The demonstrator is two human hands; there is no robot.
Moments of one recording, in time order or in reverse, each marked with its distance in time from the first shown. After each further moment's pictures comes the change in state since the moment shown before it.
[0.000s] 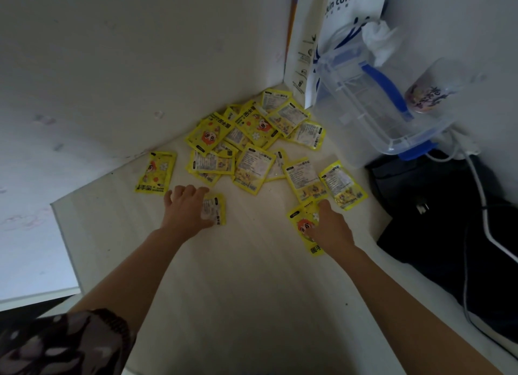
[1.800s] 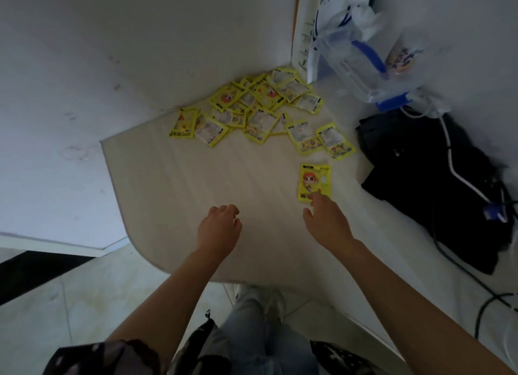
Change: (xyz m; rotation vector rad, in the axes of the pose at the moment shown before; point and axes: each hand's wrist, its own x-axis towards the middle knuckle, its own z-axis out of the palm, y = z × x) left_hand -0.215 0.085 0.067 -0.337 0.186 -0.077; right_hand -0.141 0.062 0.042 -0.083 0.135 -0.302
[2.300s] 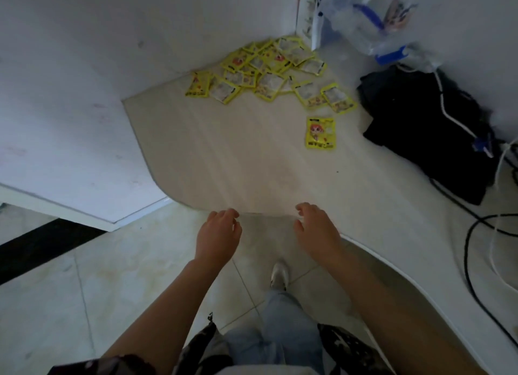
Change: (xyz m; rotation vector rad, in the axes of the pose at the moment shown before) left_hand -0.168 -0.043 0.018 -0.053 0.070 -0.002; right_hand -0.169 -0.010 0.085 0.029 0.006 -0.083
